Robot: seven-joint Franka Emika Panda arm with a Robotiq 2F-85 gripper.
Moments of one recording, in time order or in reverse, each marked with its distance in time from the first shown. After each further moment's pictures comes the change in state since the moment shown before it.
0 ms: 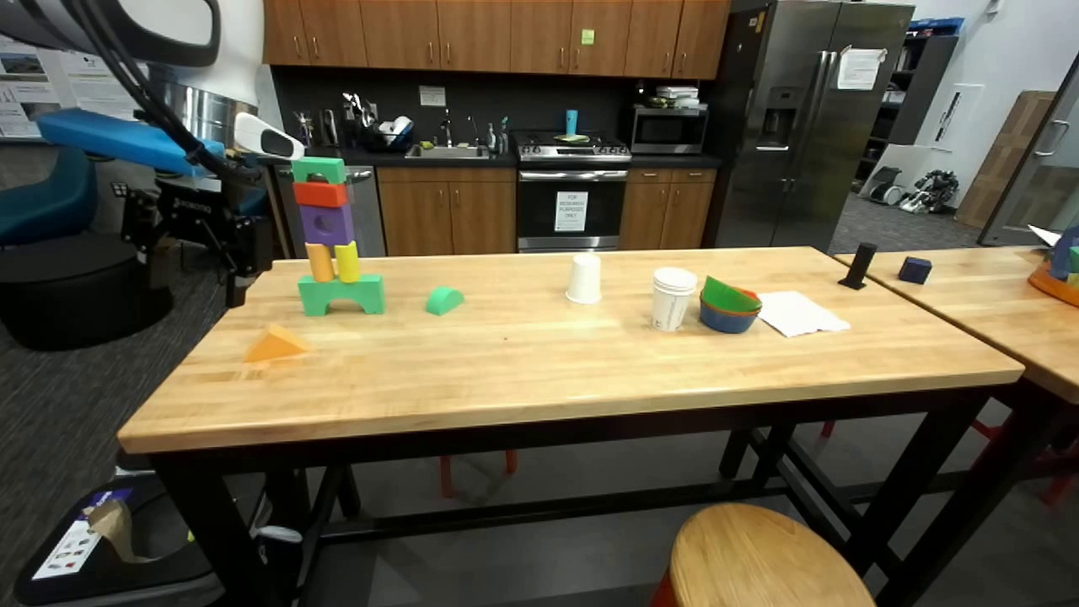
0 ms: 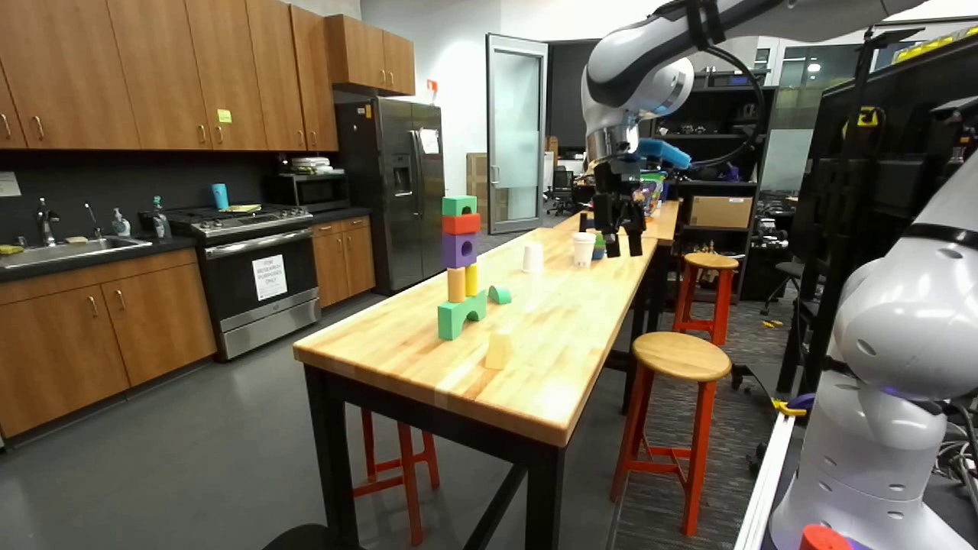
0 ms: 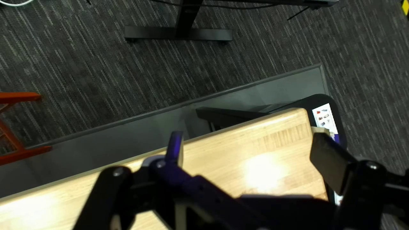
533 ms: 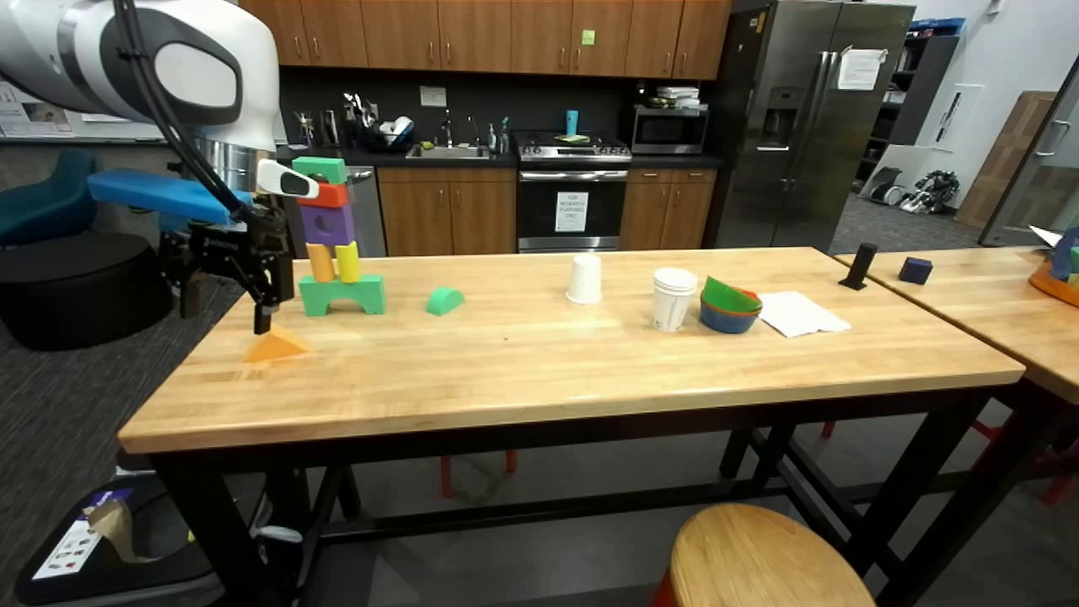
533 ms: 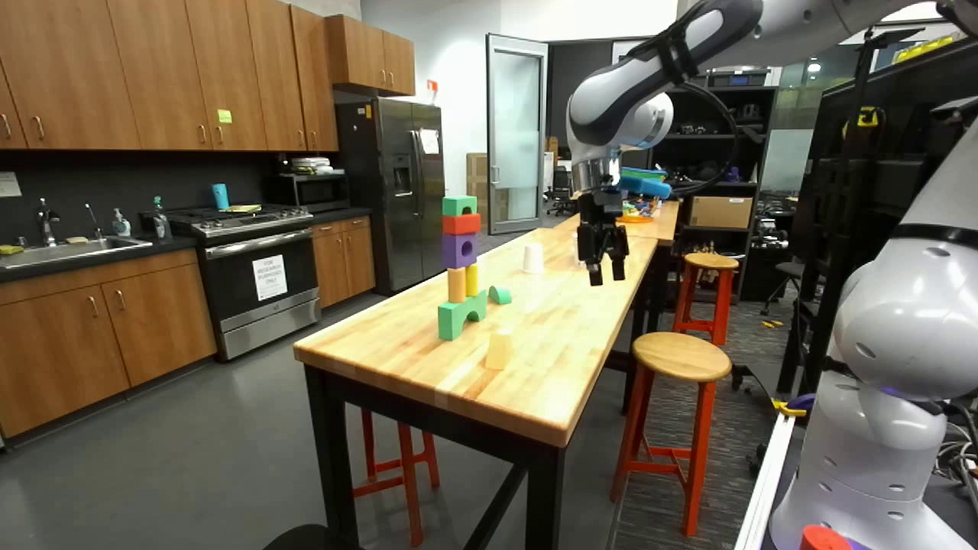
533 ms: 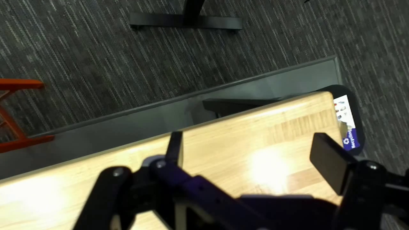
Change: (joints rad) arm 0.000 0.095 0.021 -0.052 -0.001 0.175 -0.005
